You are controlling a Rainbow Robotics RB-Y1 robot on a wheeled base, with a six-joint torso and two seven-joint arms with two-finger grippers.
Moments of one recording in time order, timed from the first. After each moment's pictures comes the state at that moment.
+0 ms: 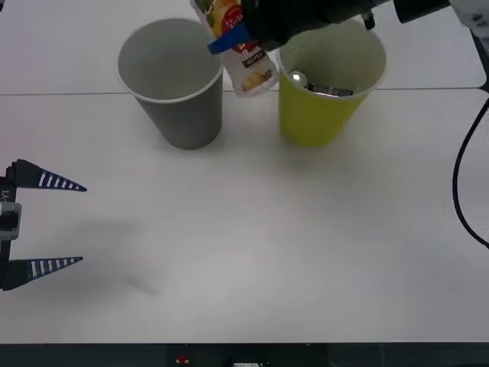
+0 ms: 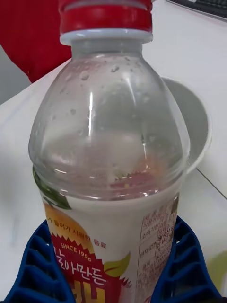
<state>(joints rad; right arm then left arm) -1.16 -0.60 0.37 -1.59 1.86 -1.30 -1.44 0.26 1.13 0.26 -2.01 -1.31 -1.13 -0.09</state>
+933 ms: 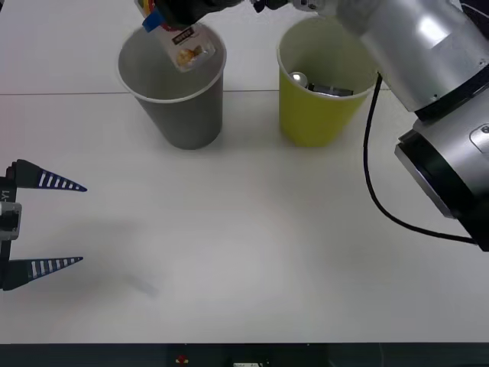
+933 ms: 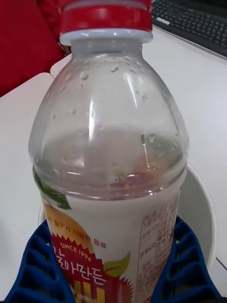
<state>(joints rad) -1.42 -0.26 0.44 -1.09 2.19 -1.13 -1.39 0.26 1.13 0.26 -2.01 -1.31 -1.13 -0.09</state>
